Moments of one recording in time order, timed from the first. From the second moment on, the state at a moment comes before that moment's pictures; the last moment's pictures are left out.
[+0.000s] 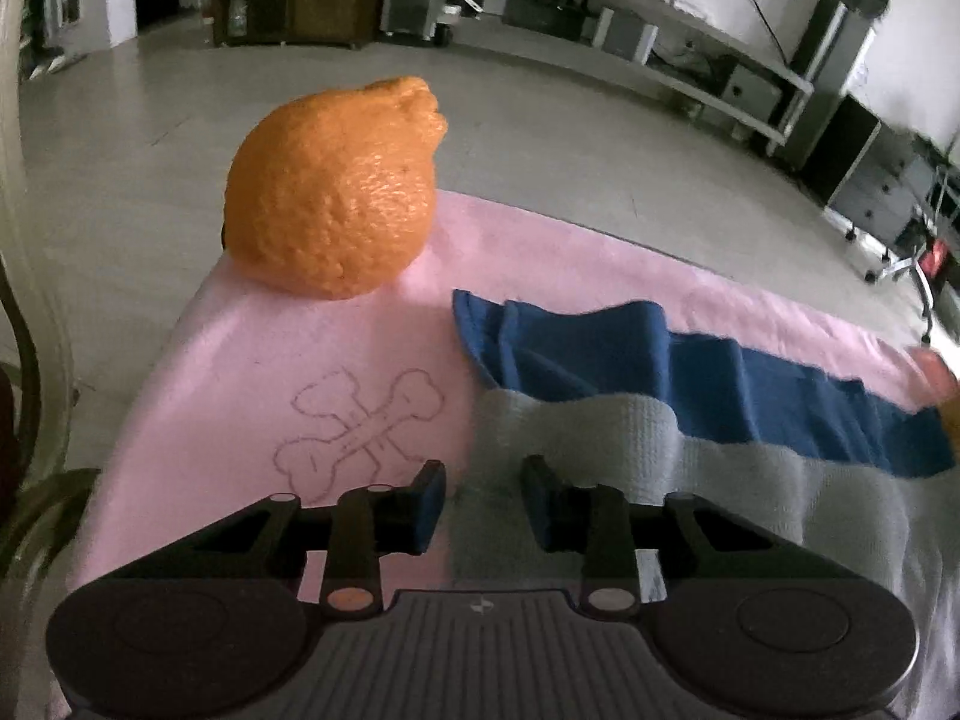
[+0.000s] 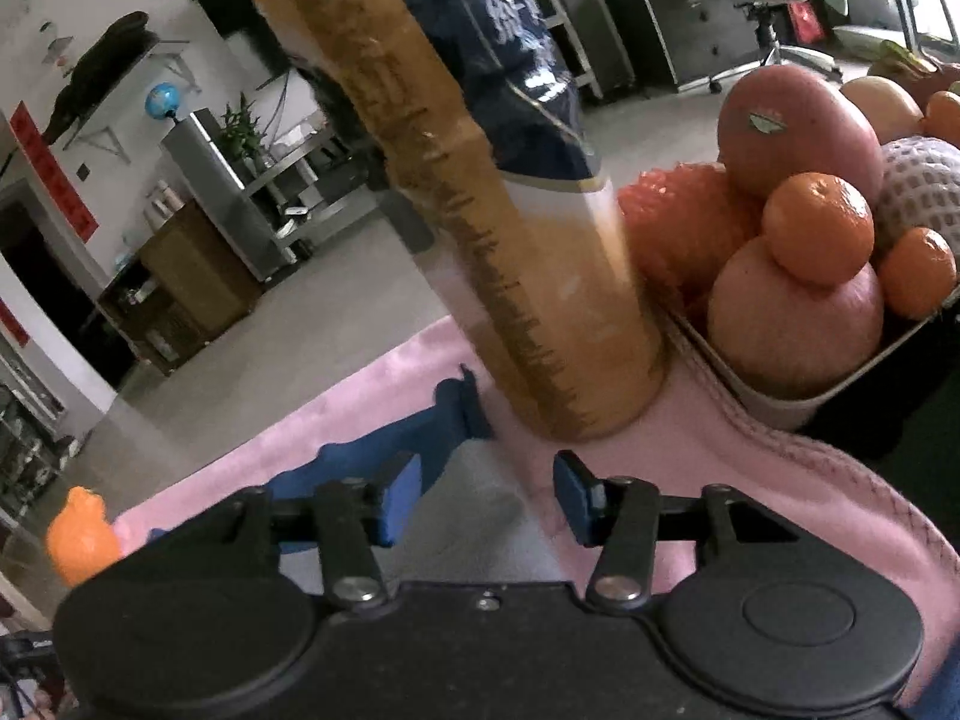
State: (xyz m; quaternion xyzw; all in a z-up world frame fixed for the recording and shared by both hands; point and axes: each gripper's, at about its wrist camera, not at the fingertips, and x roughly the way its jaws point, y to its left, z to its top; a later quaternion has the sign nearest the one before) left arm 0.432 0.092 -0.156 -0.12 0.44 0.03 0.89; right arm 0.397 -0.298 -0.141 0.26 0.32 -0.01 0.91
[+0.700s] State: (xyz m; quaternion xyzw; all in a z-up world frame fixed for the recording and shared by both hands) left arm 0.421 -0.007 -0.187 0.27 0.35 0.16 0.88; right arm 0.401 -0.232 -0.155 -0.03 0.33 -0.15 0.93
